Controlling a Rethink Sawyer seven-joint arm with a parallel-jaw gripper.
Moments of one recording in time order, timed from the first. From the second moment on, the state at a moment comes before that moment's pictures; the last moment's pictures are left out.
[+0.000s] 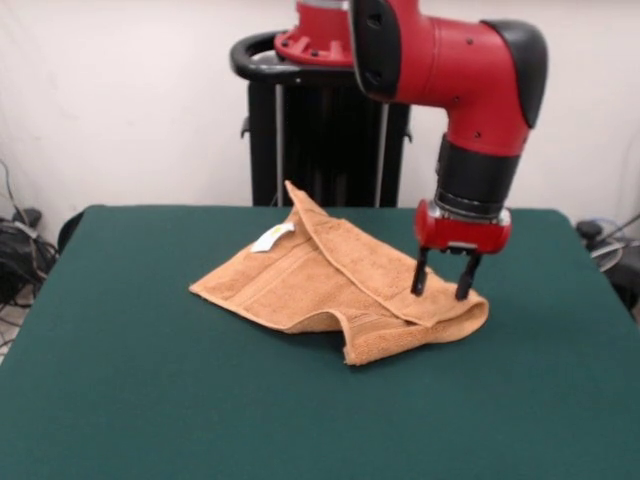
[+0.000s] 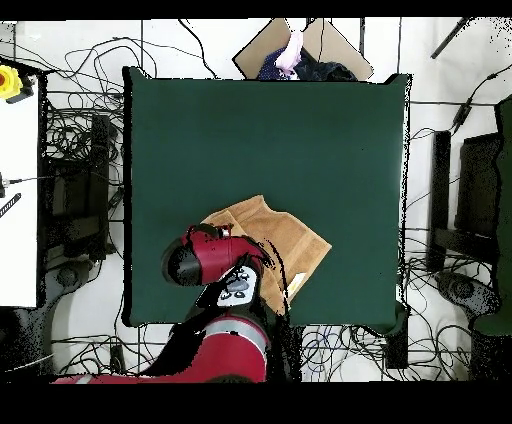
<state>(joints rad) 0.09 -0.49 -0.14 1.83 -0.13 0.07 1.83</state>
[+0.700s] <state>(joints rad) 0.12 -0.40 -0.18 1.78 -0.13 0.01 1.83</state>
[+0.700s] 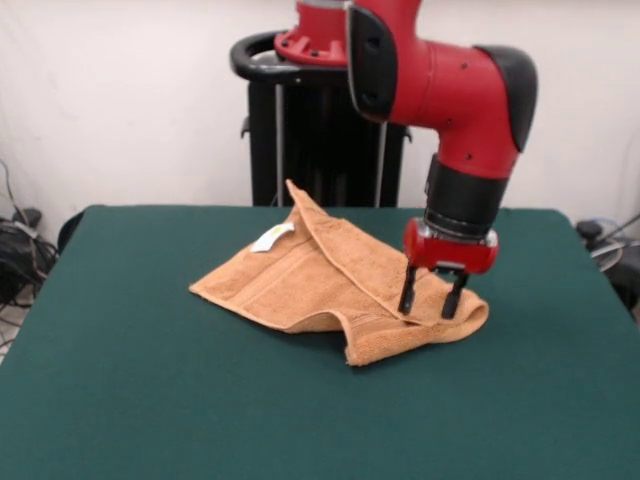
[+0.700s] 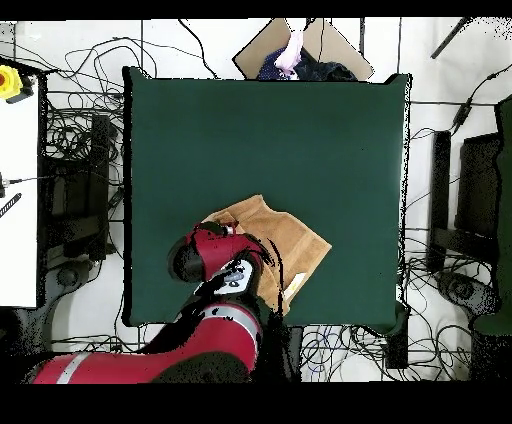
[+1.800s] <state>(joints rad) 0.14 -0.43 -0.18 1.79 -0.12 0.04 1.83</state>
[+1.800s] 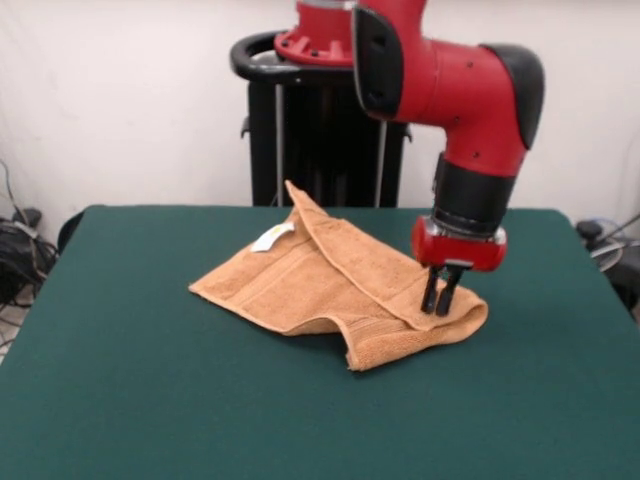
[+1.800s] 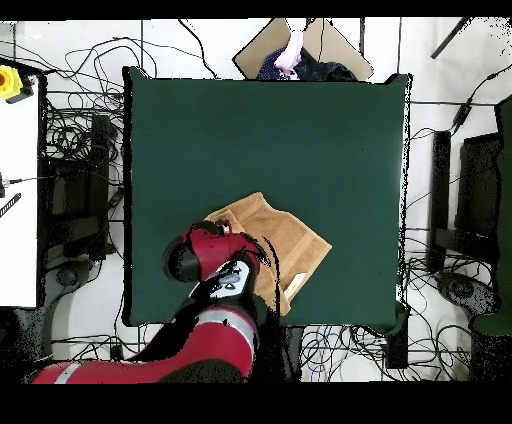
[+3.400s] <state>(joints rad) 0.04 -0.50 -0.19 2.00 -0.07 -0.04 1.86</state>
